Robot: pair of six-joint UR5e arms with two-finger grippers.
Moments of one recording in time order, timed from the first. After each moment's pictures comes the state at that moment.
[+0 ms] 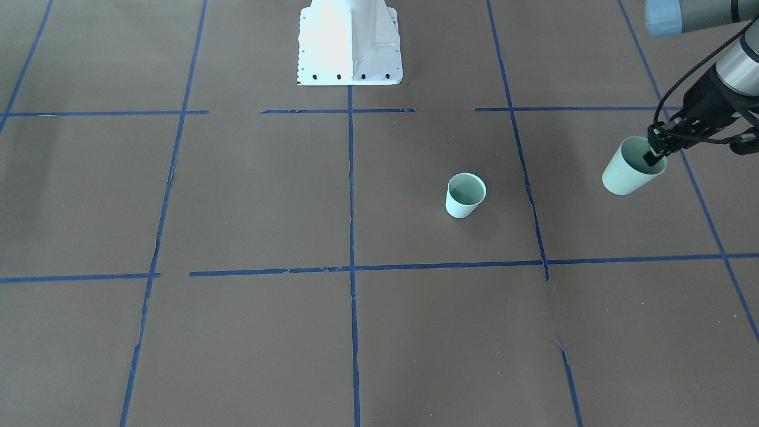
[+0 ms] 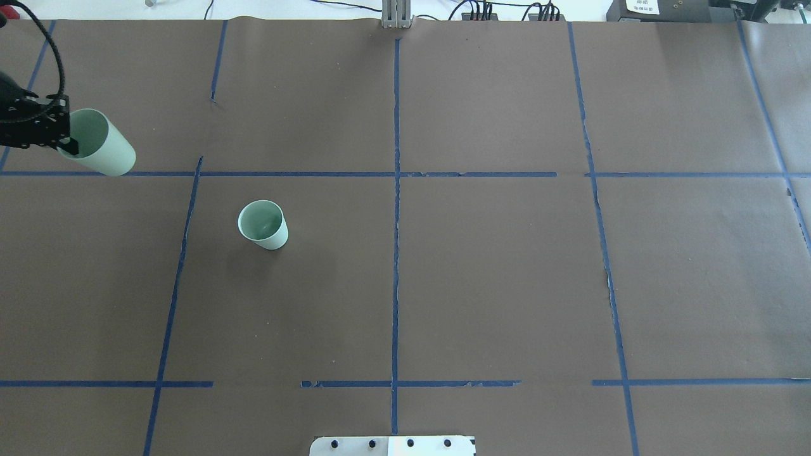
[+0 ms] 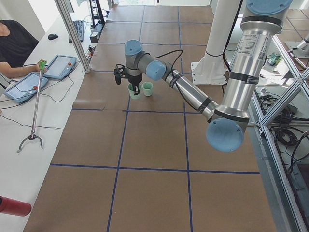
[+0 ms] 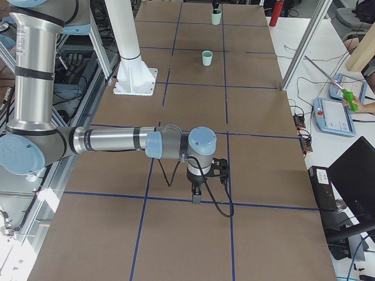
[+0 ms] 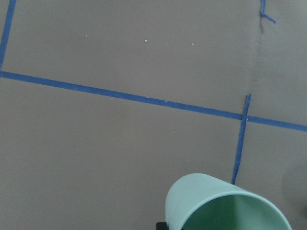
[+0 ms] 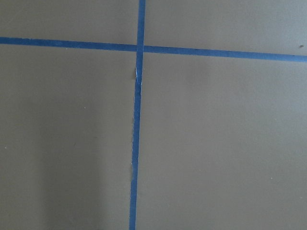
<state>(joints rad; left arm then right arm) -1.10 -1.83 -2.00 -1.46 -2.28 -1.00 1.56 -1.71 1.79 -1.68 2.26 -0.04</state>
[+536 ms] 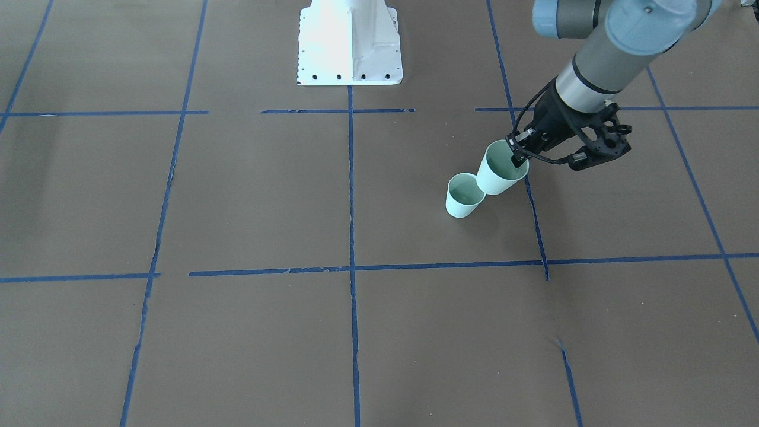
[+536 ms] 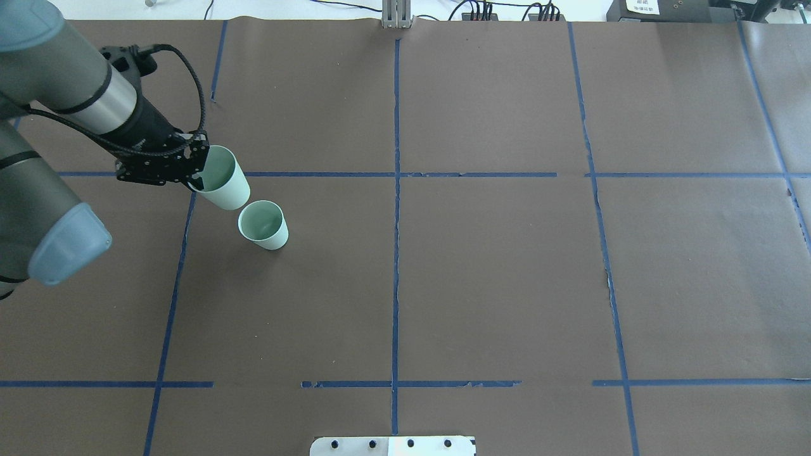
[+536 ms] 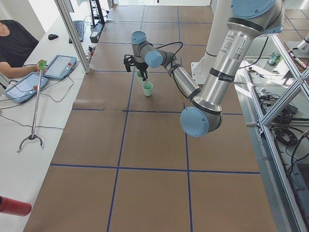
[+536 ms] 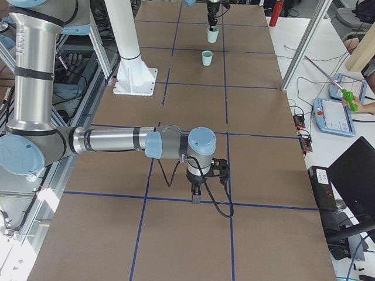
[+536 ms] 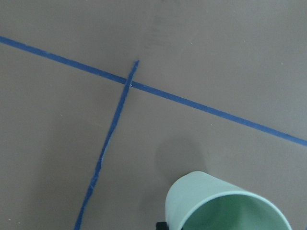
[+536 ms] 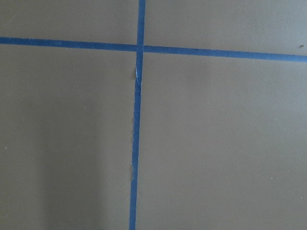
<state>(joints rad) -0.87 -1.99 -1.92 -1.50 -2.24 -1.27 1.56 -1.71 1.79 -1.68 2.26 -0.04</state>
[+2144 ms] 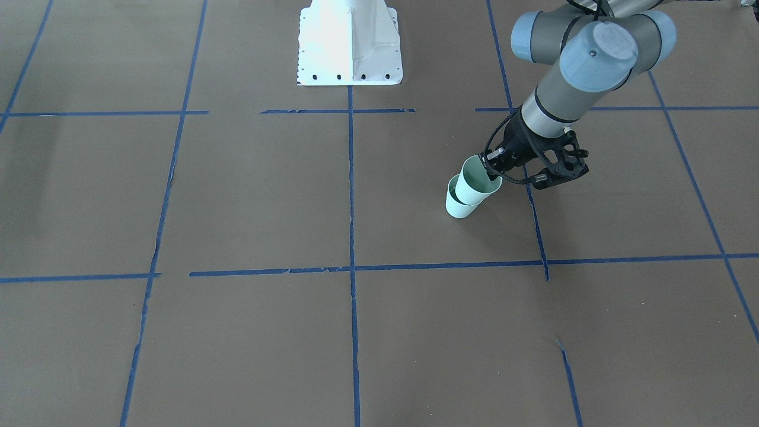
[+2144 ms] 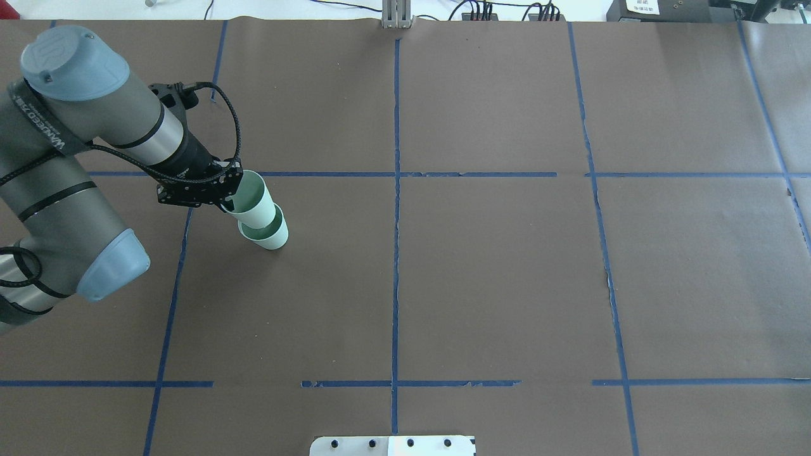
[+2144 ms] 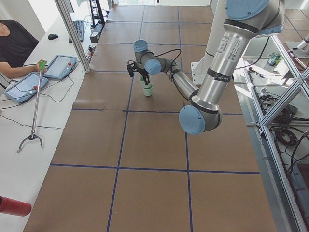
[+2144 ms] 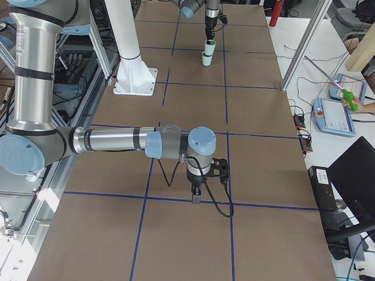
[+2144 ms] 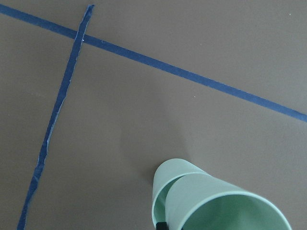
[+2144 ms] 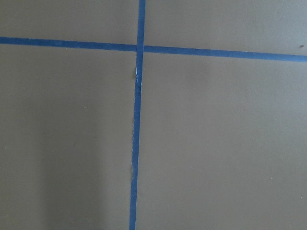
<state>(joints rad) -0.81 -1.99 -1.84 -1.62 -2.21 -1.31 1.56 -1.71 1.79 -1.68 2.26 -0.04</state>
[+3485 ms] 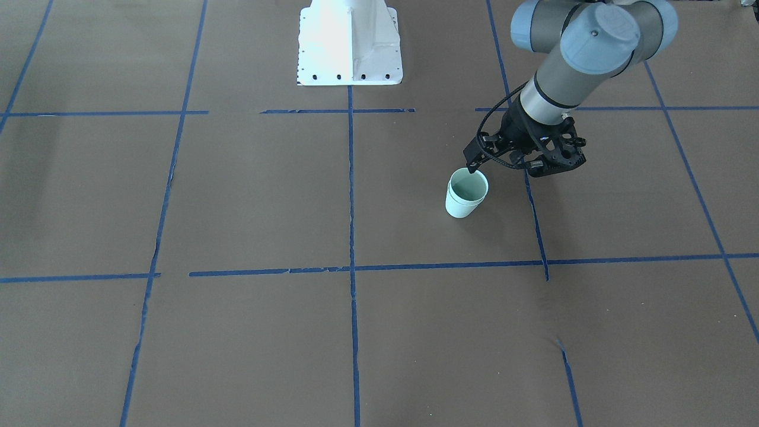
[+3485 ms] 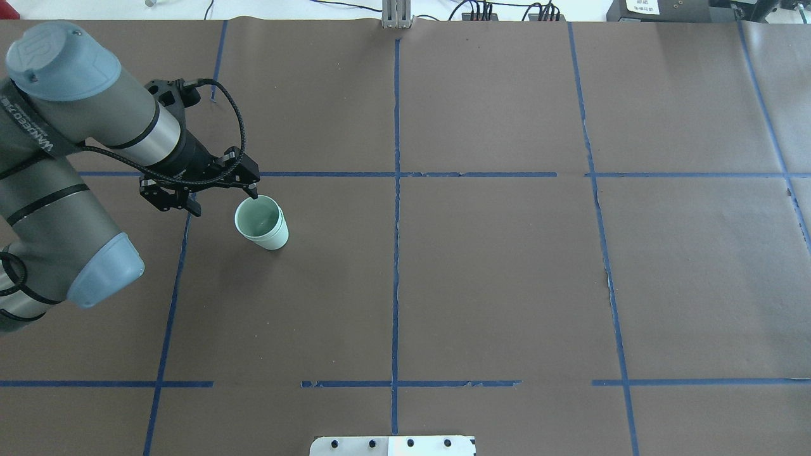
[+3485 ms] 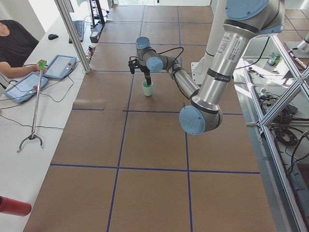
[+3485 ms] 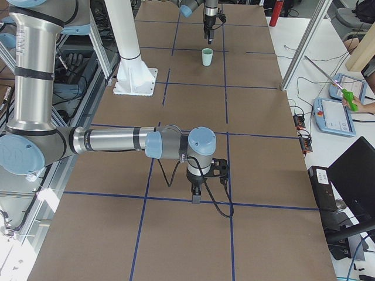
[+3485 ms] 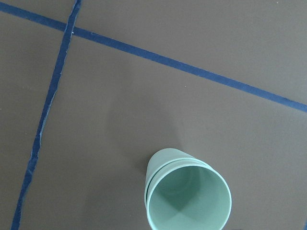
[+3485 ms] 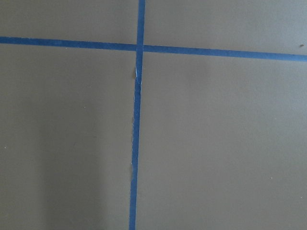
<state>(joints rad) -0.82 -1.98 -1.89 -1.61 -2.21 -1.25 1.56 -1.71 1.79 -1.68 2.26 -0.04</state>
